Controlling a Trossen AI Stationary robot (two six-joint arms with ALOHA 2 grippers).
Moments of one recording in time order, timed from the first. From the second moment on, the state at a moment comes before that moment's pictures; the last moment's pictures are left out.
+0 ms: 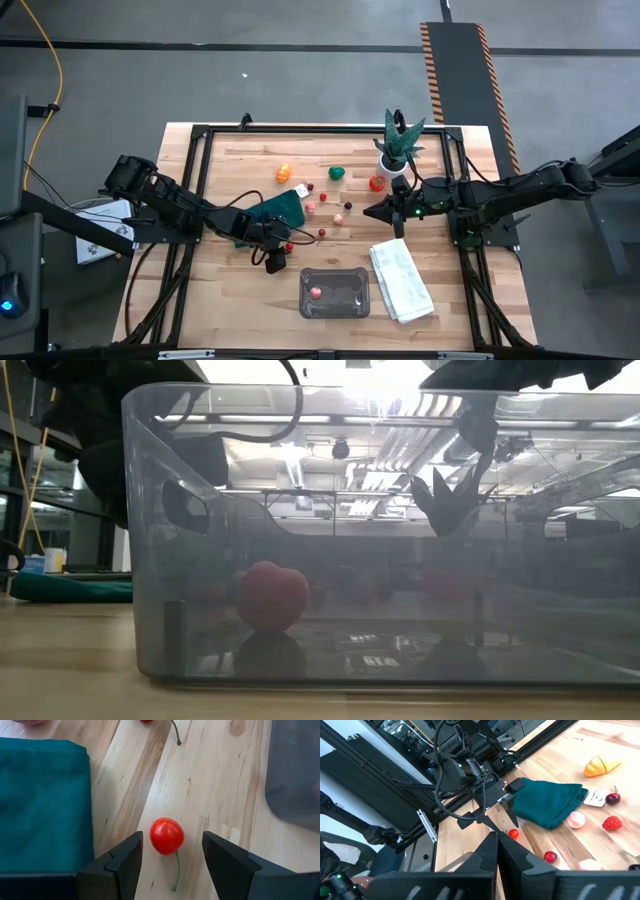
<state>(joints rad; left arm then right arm) -0.16 1.54 0.62 -0.05 -0.15 -0.56 0.11 0.97 0.59 0.14 0.05 0.67</state>
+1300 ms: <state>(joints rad) -0.16 1.58 0.62 -0.09 -0.20 -0.56 0.11 0.97 0.59 0.14 0.05 0.65</state>
